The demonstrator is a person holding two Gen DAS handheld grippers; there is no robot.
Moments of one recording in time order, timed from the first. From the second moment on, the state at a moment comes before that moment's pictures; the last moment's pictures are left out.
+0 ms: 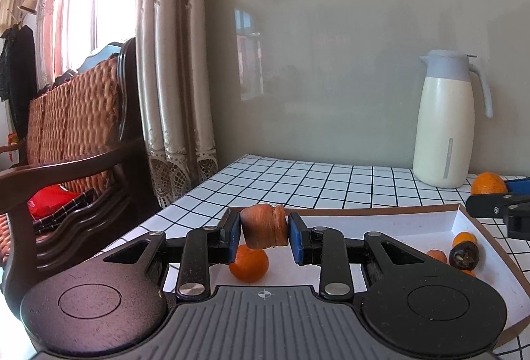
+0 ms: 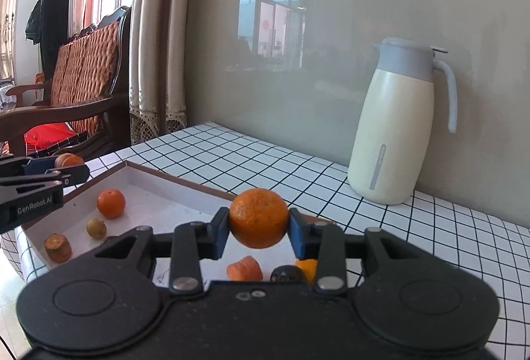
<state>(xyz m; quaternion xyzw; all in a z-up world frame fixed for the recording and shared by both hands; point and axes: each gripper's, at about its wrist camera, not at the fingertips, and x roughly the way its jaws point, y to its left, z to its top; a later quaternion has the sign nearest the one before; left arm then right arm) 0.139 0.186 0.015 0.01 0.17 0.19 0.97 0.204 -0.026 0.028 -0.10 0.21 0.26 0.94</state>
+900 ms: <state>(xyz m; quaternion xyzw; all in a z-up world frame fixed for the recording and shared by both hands) 0.179 0.200 0.007 -0.01 0.15 0.24 0.96 0.271 -0.030 0.008 -0.06 0.21 0.21 0.95</state>
